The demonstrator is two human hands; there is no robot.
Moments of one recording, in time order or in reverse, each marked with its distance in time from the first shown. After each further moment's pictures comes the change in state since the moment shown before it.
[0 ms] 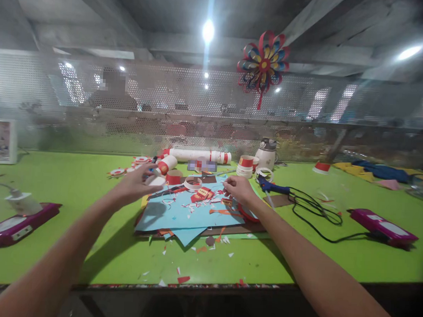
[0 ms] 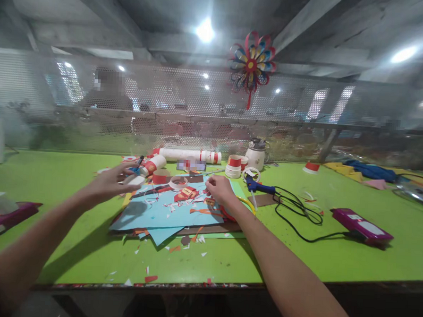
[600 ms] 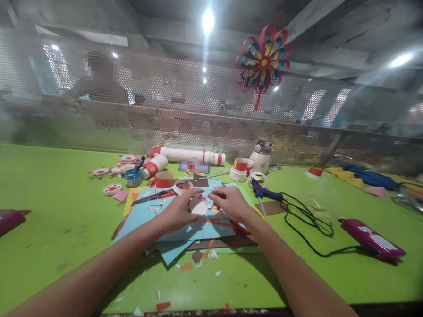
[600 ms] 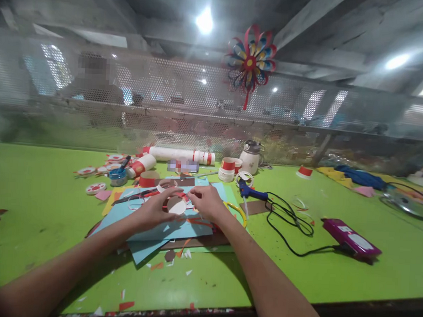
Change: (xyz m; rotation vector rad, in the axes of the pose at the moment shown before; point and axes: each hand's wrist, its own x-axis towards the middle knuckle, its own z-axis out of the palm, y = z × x) left_hand 0.000 0.065 0.128 -0.187 -0.267 0.177; right_hand -0.020 -0.032 -0.008 -0.080 -0.164 -0.130
